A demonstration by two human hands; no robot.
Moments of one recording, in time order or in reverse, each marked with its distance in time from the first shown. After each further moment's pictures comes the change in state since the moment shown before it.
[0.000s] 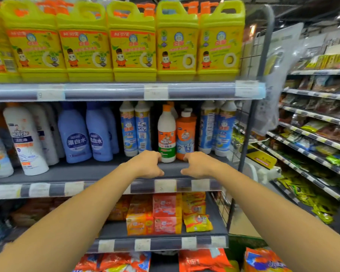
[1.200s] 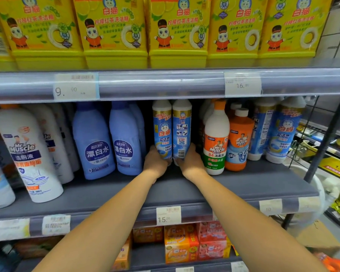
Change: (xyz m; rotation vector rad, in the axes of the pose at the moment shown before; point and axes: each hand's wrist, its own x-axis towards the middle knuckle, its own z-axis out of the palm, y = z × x) left_hand 0.118 -0.162 0.048 -0.923 0.390 -0.244; right_hand 0.209 -0.115 0.080 0.729 0.446 0.306
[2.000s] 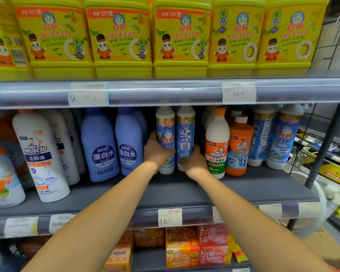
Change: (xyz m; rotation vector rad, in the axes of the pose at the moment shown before) left_hand -0.010 0.053 -0.024 -0.107 0.125 0.104; right_hand -0.005 -0.011 -0.014 0.138 0.046 0.018
